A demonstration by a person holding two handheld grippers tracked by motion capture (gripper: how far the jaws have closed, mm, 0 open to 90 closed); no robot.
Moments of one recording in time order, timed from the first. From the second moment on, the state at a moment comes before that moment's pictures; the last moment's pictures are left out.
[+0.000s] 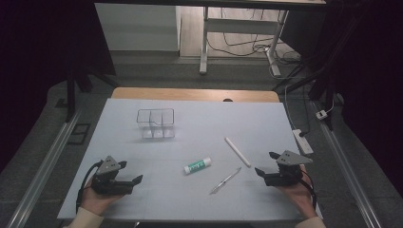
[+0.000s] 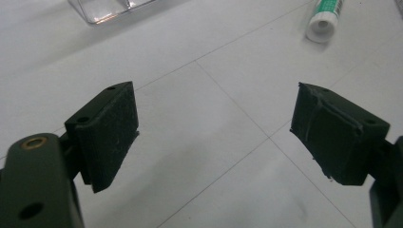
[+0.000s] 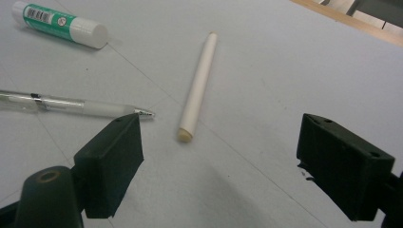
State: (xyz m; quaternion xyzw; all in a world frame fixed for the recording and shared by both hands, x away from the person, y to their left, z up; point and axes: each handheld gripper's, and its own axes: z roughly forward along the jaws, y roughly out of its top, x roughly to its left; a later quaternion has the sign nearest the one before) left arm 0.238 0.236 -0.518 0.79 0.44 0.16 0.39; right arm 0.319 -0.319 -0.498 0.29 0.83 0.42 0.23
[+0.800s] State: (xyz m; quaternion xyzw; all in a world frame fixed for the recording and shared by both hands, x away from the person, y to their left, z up) left arm 0.239 0.241 -0.514 0.79 0.44 0.17 0.40; right arm 0.321 -0.318 -0.499 0.29 0.83 0.41 0.22
